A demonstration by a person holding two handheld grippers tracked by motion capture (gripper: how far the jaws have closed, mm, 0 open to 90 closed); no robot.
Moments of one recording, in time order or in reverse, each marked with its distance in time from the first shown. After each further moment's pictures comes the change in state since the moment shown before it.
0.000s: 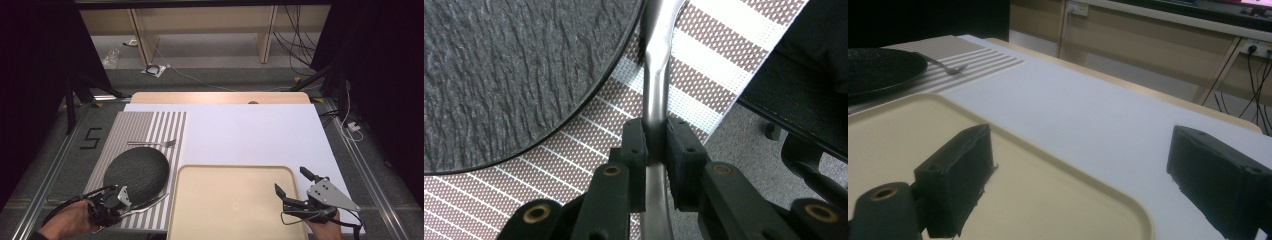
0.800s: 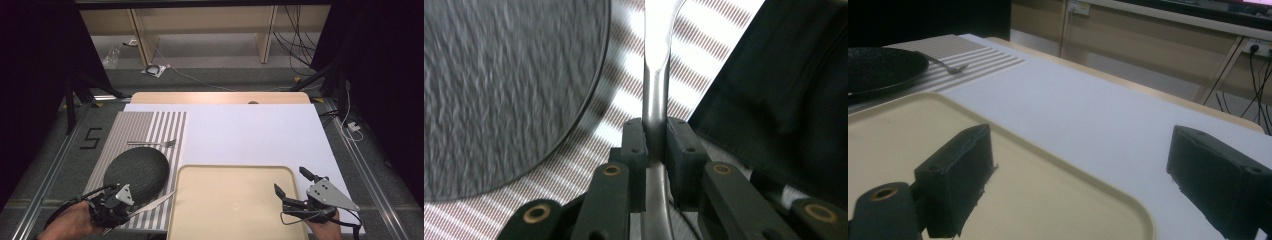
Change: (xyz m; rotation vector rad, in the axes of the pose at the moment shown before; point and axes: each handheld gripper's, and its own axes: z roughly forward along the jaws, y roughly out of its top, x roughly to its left) left arm -0.018 0.013 -0.028 -0.161 -0.051 -0.036; right arm 0.000 0.000 0.001 0.003 0.003 -0.001
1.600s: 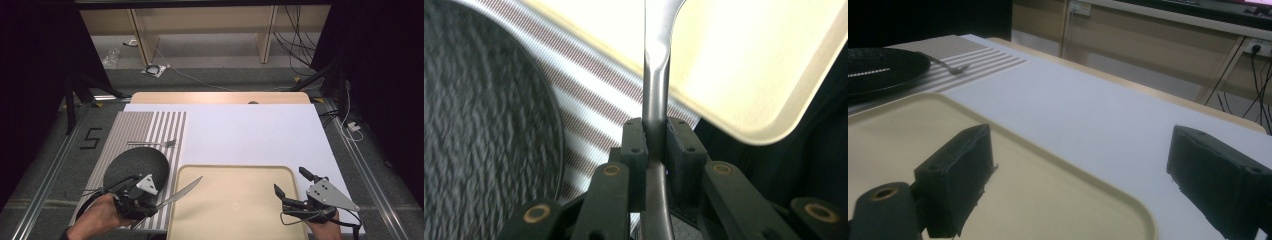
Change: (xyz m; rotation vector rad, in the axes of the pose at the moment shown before) left arm -0.022 0.061 -0.008 -0.131 -0.066 -0.014; right arm 0.000 0.000 0.000 -0.001 0.005 0.000
